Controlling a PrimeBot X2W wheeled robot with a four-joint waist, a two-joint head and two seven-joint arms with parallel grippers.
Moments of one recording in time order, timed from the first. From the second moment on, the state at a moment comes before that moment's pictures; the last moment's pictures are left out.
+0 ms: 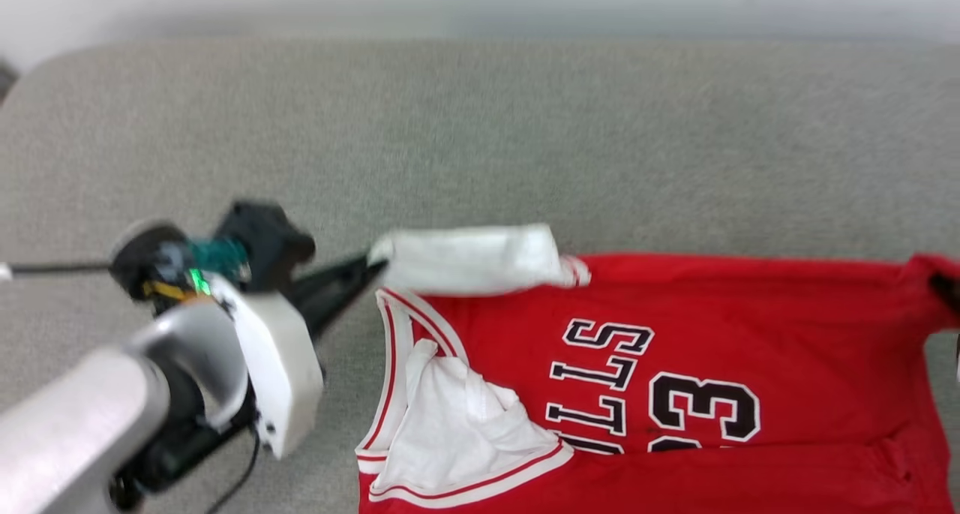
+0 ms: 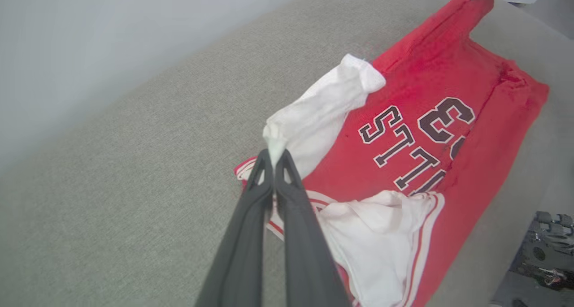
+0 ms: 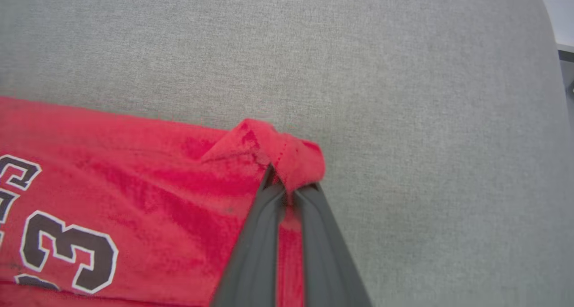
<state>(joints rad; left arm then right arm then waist) -0.65 0.90 -0.82 -0.32 -0.90 0.03 0.36 -0.28 -0.51 -0.10 0.04 0.47 0.13 0.82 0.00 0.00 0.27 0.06</state>
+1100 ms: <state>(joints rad) -0.40 0.84 -1.10 -0.11 -0.75 0.01 0.37 0.02 -0.61 0.09 0.06 0.55 0.13 0.77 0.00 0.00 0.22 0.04</state>
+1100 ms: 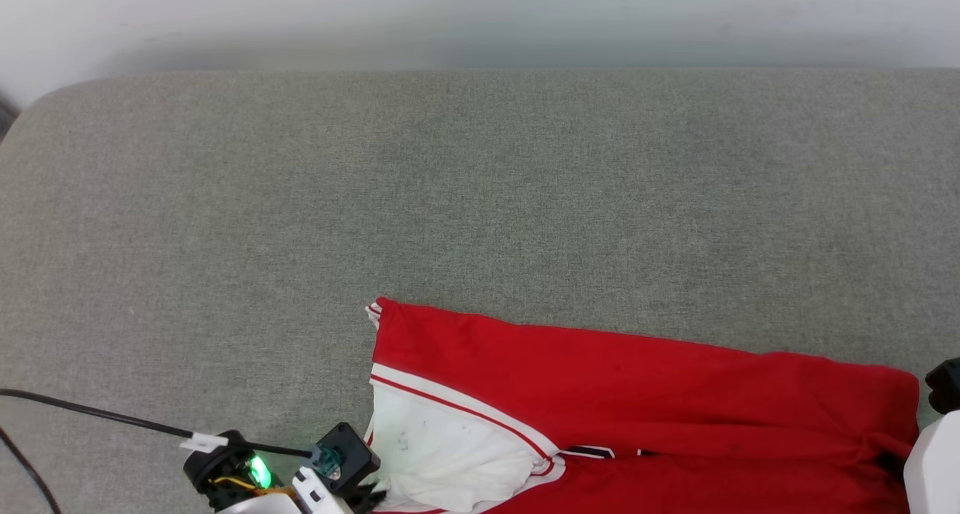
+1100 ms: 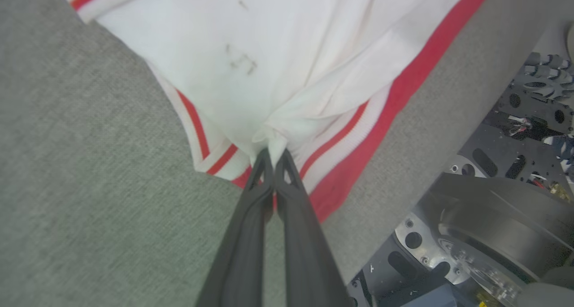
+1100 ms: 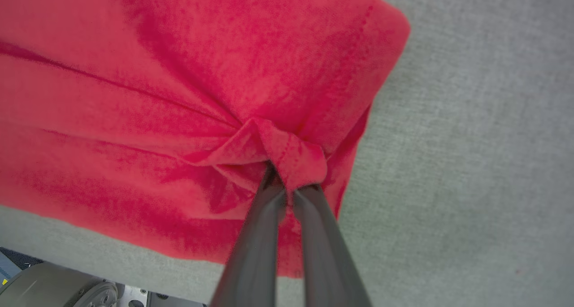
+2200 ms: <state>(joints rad) -0.15 0.54 -0.46 -0.20 -0.52 0.33 -0.26 0.09 -0.19 -0.42 -0.05 0.46 0.13 0.83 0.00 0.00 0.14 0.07</state>
